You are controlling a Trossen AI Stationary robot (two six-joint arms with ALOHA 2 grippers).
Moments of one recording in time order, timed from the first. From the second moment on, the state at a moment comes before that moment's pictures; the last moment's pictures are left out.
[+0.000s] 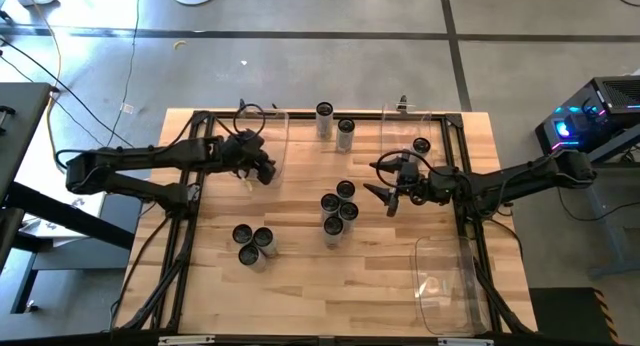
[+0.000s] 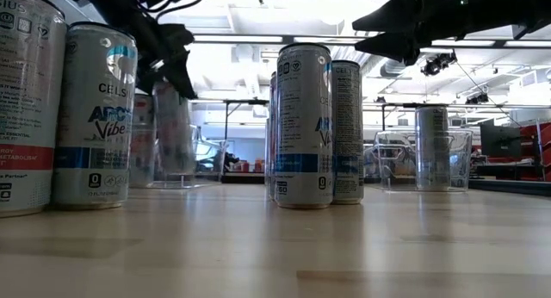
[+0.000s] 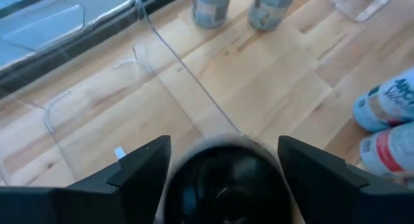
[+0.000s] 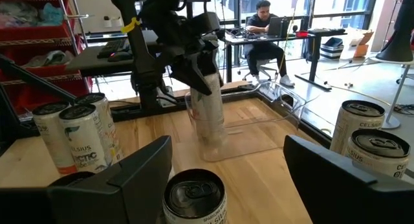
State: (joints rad) left arm 0.24 1.10 0.81 -0.58 -0.33 -0.49; right arm 0.09 0.99 0.43 0.49 0.38 0.07
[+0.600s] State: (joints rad) left arm 0.24 1.09 0.81 -0.56 -0.37 -0.43; right arm 0.09 0.99 0.43 0.48 0.38 0.07
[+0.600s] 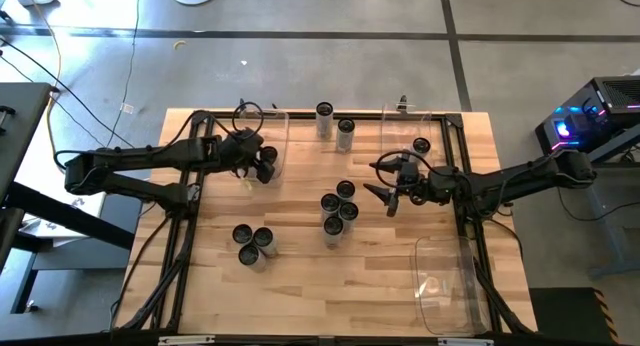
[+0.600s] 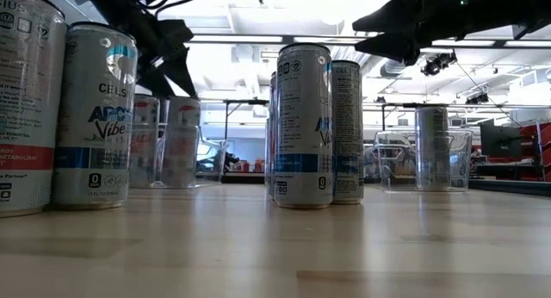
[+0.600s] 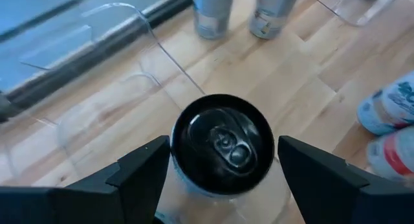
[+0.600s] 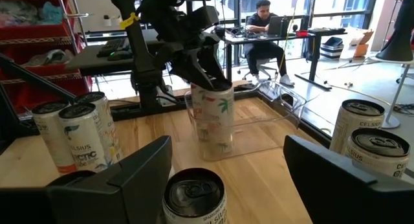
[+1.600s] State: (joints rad) left arm 0.40 1.09 0.81 -0.51 -0.22 0.11; right arm 0.09 0.99 0.43 0.48 0.38 0.08
